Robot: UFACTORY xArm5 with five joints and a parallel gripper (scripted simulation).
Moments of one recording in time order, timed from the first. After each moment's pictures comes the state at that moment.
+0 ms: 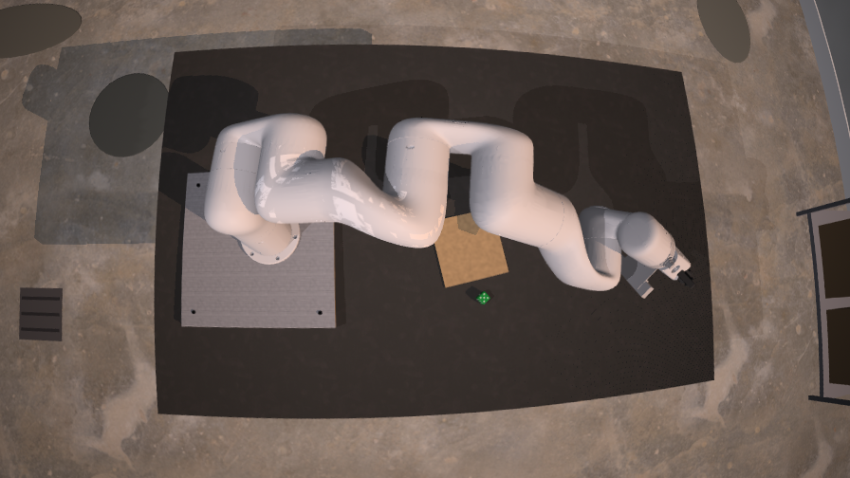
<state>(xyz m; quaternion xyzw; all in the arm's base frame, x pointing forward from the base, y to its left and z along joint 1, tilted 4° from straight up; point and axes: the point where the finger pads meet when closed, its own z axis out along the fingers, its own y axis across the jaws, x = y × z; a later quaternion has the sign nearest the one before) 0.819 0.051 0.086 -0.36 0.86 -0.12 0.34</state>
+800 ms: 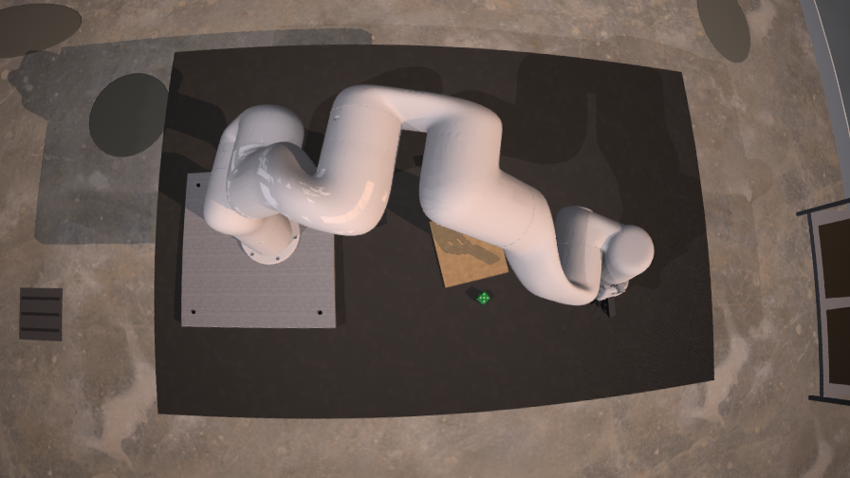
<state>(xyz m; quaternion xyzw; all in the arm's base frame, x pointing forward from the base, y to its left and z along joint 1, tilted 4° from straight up) 0.636 -0.005 0.084 -0.18 0.98 -0.02 0.09</state>
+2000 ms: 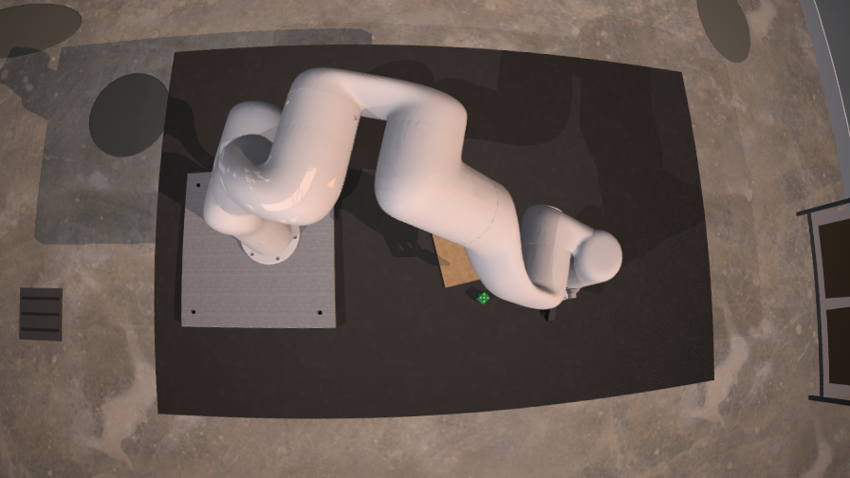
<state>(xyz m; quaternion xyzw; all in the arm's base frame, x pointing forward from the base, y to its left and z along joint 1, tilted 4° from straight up) 0.519 -0.020 0.082 -0.09 1.00 0.00 -0.04</state>
